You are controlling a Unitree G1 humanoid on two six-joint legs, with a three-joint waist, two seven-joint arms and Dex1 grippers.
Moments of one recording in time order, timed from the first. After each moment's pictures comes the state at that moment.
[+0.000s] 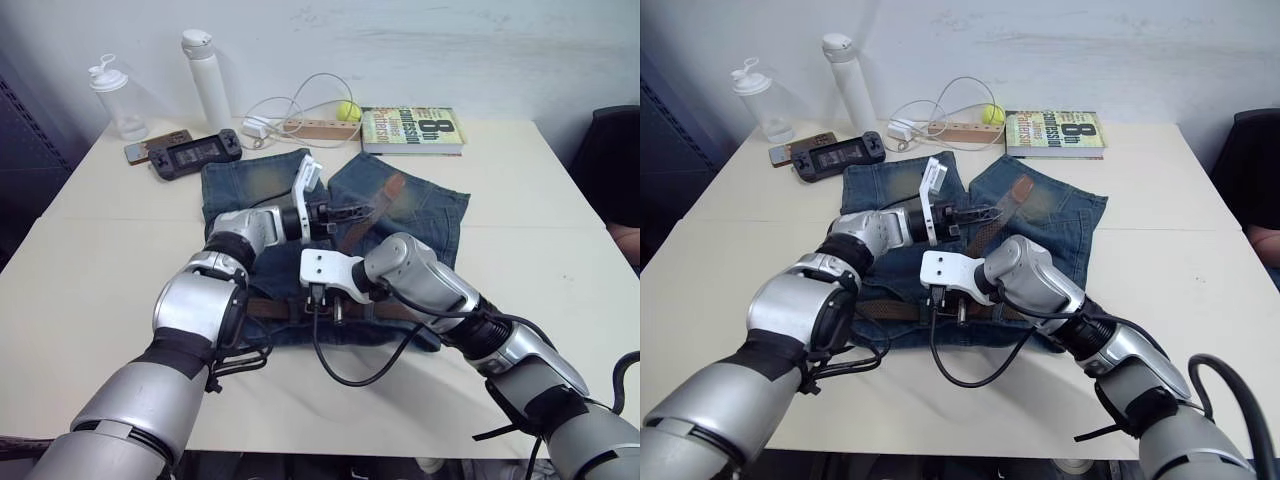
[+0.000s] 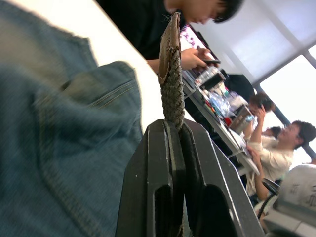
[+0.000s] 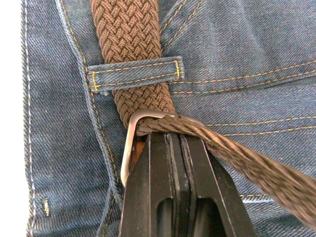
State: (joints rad) left arm -1.35 0.14 0.04 1.36 -0.47 0.47 -1.08; right arm -0.87 -0.41 0.68 -0.03 -0.10 0.85 1.11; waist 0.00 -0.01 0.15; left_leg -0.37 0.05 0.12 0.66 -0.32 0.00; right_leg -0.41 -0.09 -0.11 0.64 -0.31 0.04
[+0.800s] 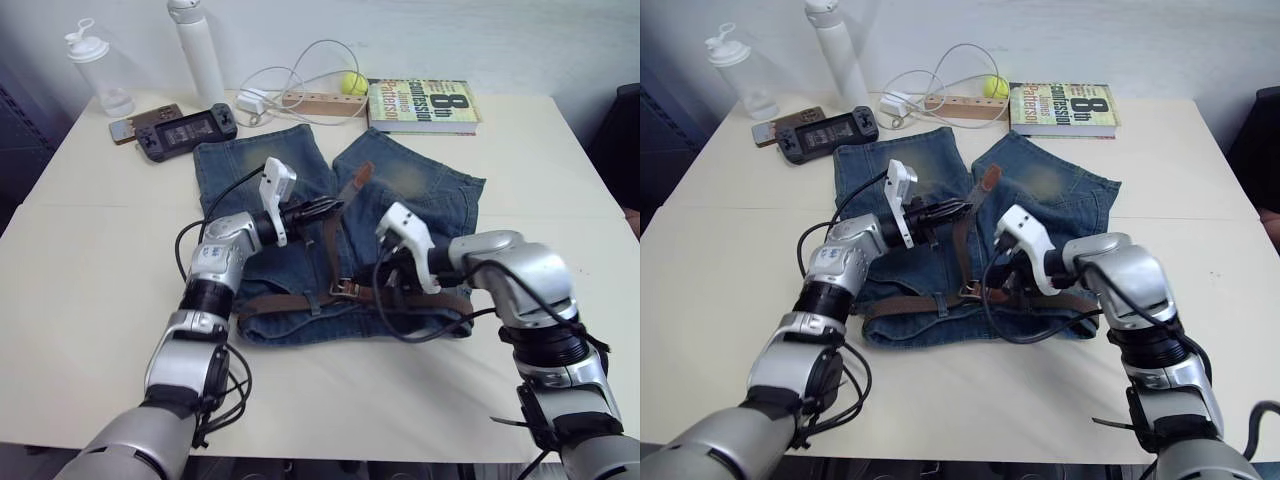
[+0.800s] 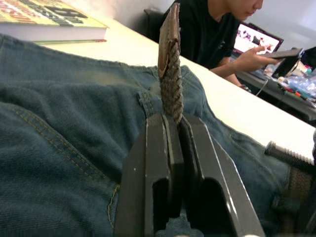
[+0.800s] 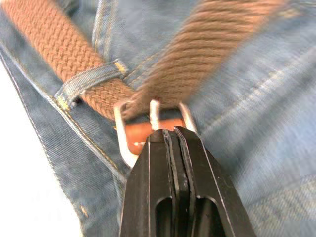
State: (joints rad) left arm -0.88 0.20 0.06 0.61 -0.30 0.25 -0.92; right arm -0.73 -0.49 0.09 -0.25 0.25 1.33 1.05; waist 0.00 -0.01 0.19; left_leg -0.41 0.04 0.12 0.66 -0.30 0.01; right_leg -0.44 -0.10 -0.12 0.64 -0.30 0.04
